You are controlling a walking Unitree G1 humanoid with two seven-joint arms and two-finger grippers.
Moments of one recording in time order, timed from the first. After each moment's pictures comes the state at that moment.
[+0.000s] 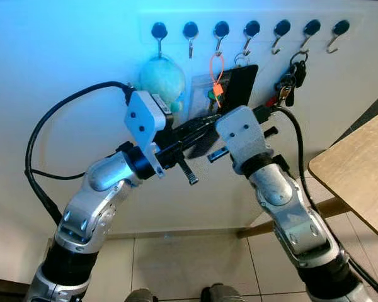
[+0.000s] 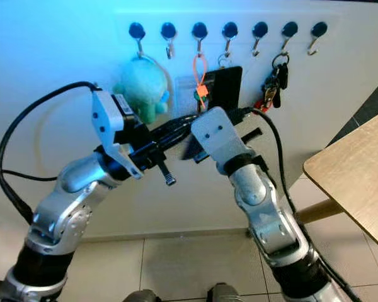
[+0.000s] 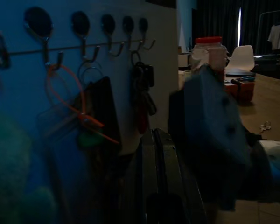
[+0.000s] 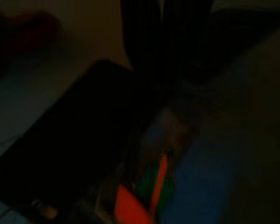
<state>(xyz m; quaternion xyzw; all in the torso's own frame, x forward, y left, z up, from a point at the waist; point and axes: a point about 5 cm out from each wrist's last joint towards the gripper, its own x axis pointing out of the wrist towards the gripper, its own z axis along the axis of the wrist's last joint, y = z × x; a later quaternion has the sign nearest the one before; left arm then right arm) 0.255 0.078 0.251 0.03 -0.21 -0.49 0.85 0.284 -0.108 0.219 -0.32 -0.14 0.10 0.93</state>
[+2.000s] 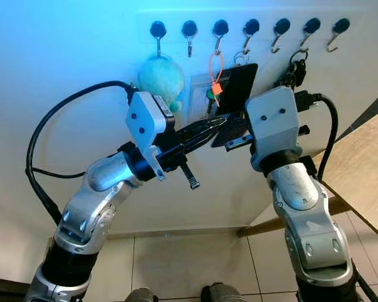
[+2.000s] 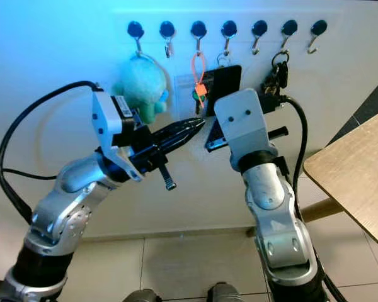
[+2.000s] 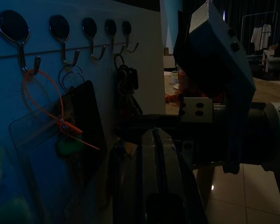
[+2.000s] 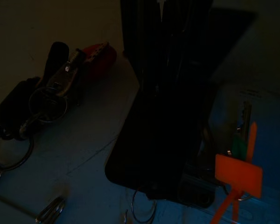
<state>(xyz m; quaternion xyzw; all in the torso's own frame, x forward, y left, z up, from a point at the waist) 0.252 0.076 0.251 0.03 -0.20 -0.51 0.84 0.258 -0.116 0.249 -0.20 -0.12 0.05 0.97</state>
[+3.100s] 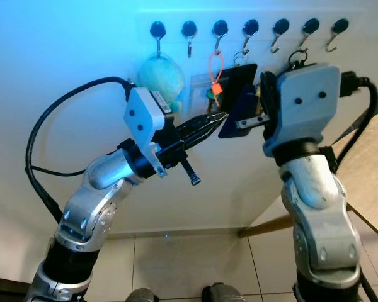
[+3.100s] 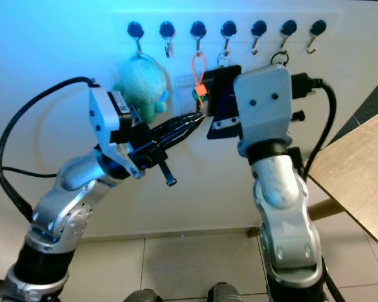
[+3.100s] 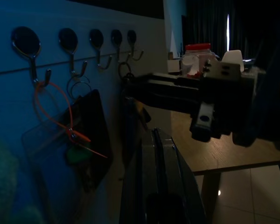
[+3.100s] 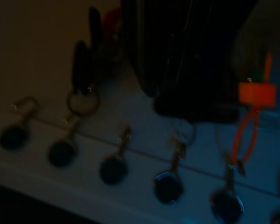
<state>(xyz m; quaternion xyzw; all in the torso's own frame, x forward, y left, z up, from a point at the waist) 0.253 0.076 0.256 0.03 -0.22 -0.50 0.84 0.243 -0.128 0.271 -0.14 -0.22 0.01 0.97</state>
